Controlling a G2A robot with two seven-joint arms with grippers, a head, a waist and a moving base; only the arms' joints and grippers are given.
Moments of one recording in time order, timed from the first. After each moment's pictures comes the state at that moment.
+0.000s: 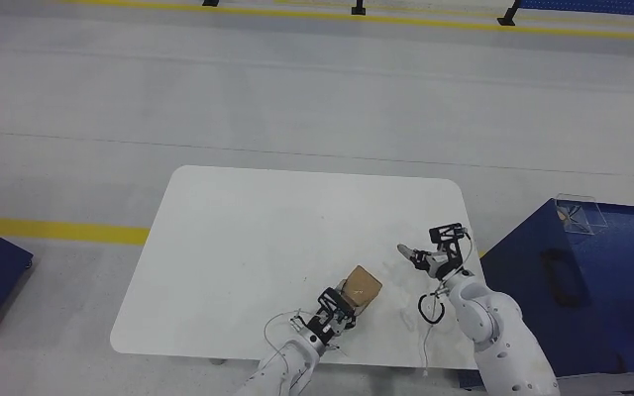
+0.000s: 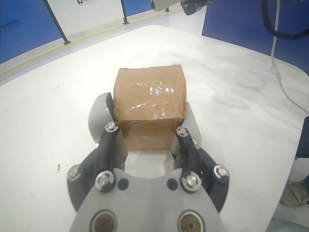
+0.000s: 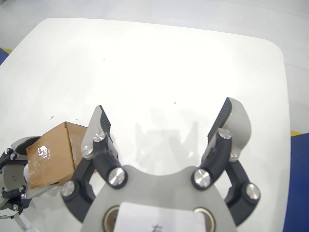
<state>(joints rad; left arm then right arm) 1.13 -1.59 -0.80 -0.88 1.57 -0.04 0.47 -1.31 -1.19 1.51 -1.44 -1.09 -0.24 0.29</state>
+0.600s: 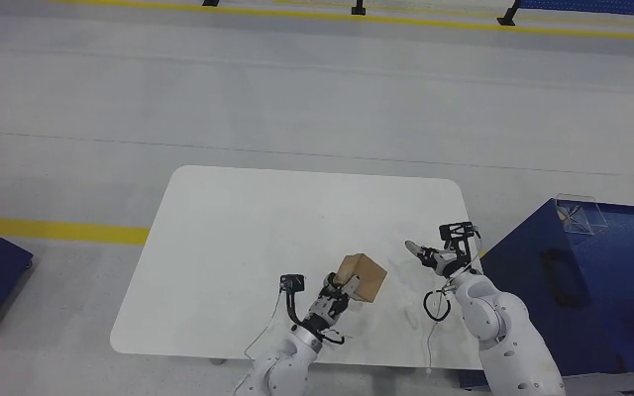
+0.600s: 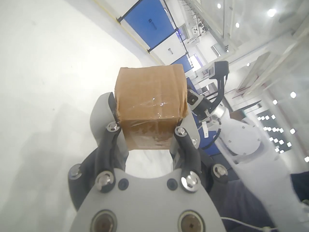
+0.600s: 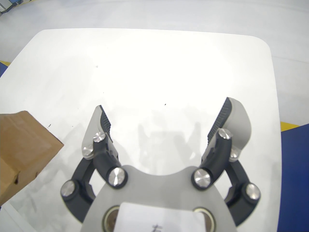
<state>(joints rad) 1.32 -1.59 -1.00 -1.21 0.57 -0.32 0.07 -1.31 -1.19 1.53 -1.43 -1.06 -0.23 0.29</state>
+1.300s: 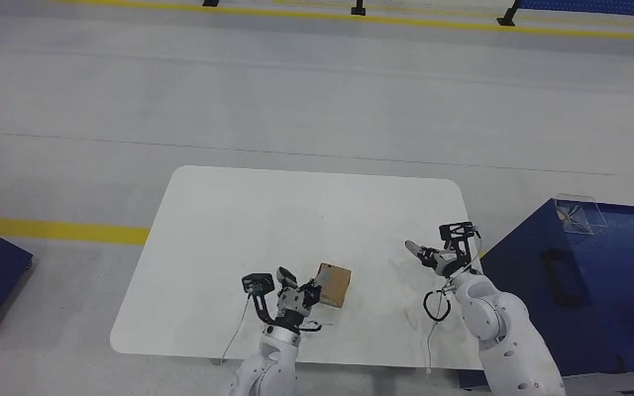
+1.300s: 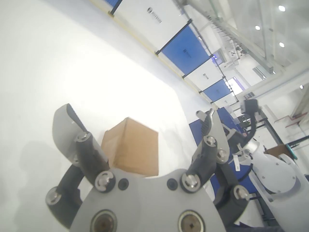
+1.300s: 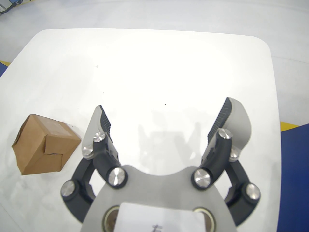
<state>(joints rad) 1.44 -1.55 -1.05 -1.45 1.00 -0.09 0.37 -1.31 -1.19 1.53 -1.43 -1.06 -0.23 0.29</state>
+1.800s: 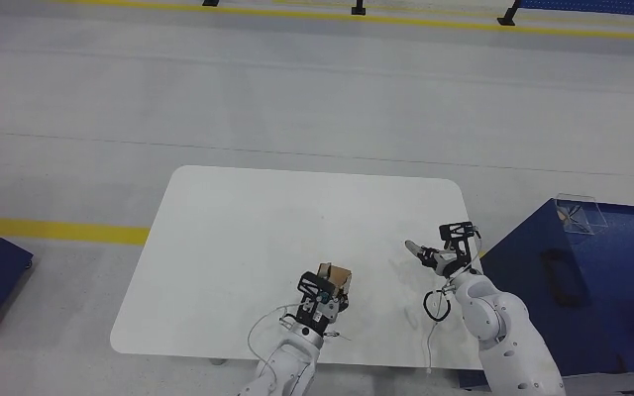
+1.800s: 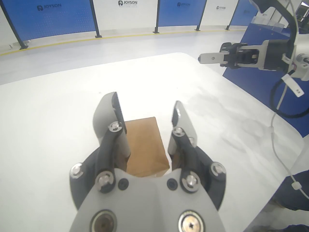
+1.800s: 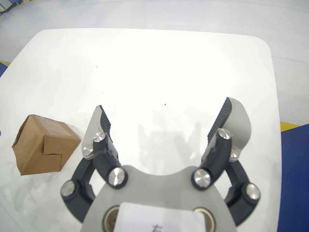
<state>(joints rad) 1.31 -1.56 -0.92 -1.30 1.47 0.09 0.24 -1.31 -1.19 1.53 -1.43 -1.06 -0.23 0.29</state>
